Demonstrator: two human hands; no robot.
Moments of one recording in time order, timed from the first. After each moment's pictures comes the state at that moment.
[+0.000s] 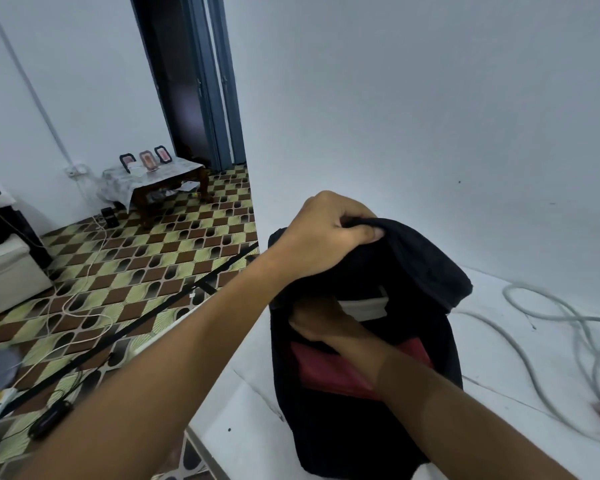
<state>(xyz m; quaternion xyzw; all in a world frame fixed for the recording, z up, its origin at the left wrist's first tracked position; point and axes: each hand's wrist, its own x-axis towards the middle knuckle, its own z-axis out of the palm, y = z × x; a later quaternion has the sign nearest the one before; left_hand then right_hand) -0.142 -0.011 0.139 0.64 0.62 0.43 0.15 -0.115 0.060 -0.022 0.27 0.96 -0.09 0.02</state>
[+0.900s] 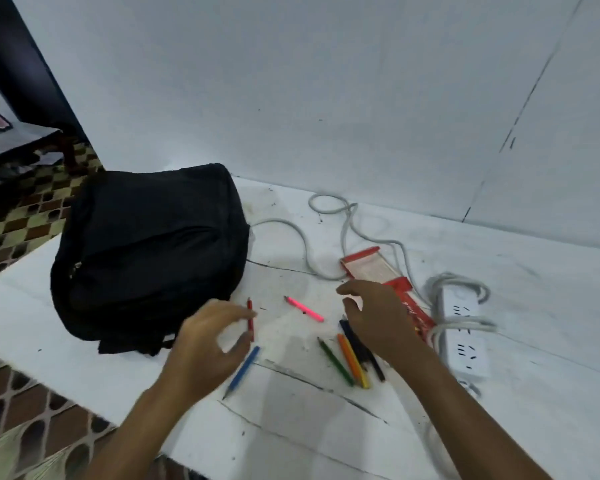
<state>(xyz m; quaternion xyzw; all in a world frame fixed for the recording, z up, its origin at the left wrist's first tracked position) 0.086 -0.099 -0.047 0.69 0.61 0.38 0.03 0.324 0.016 -0.039 0.49 0.80 -0.21 -0.28</state>
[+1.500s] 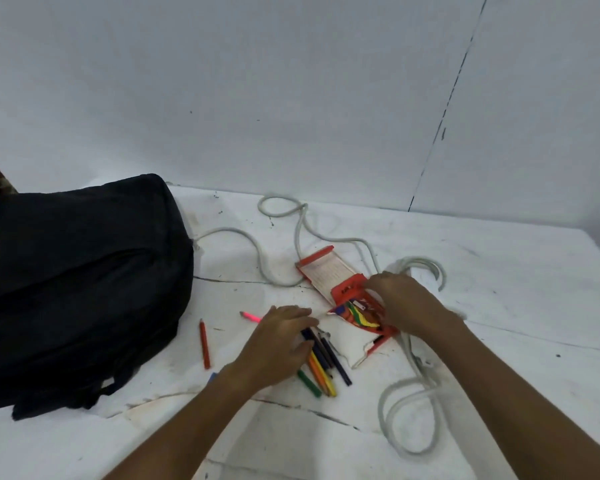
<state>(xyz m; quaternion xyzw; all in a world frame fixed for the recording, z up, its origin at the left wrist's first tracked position) 0.187 0.001 -0.096 0.79 0.56 0.20 0.17 0.417 0.074 -0.042 0.51 0.86 -0.05 0.01</state>
